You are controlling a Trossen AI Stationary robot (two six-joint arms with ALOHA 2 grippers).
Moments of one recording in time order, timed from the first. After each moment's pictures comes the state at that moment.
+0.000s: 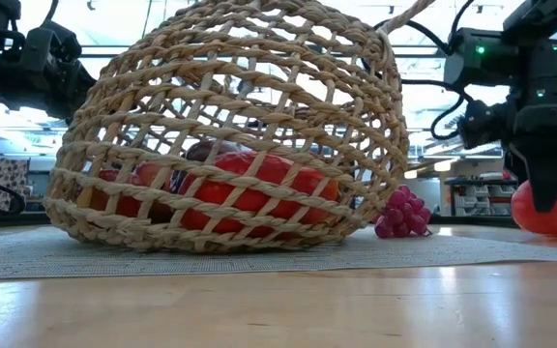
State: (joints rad) left arm -0.14 0.14 0.01 0.08 -0.49 -0.17; right arm -0.06 1.10 0.53 -0.83 -0.08 0.52
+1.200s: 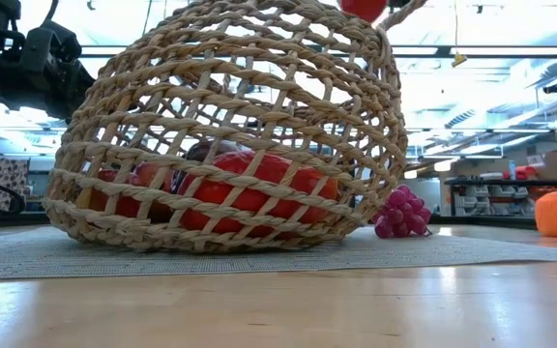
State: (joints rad) left arm -0.14 0.14 0.01 0.08 -0.49 -0.17; right arm -0.03 1.10 1.21 -0.44 0.25 -0.06
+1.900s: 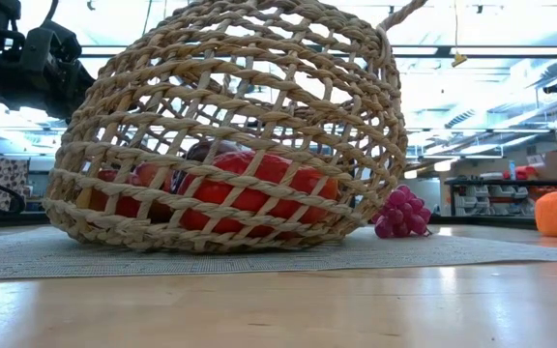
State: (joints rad) left arm -0.14 0.14 0.01 0.08 -0.49 -0.17; right arm -0.03 1.10 1.21 -0.08 0.33 0.19
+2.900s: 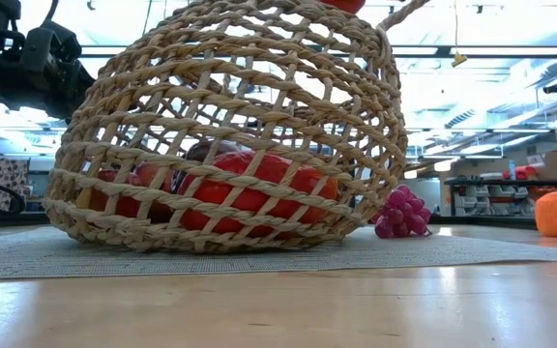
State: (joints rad) left arm -0.14 0.14 0.01 0.08 -0.49 -0.17; right arm 0.10 1.23 1.21 -0.38 0.20 -1.01
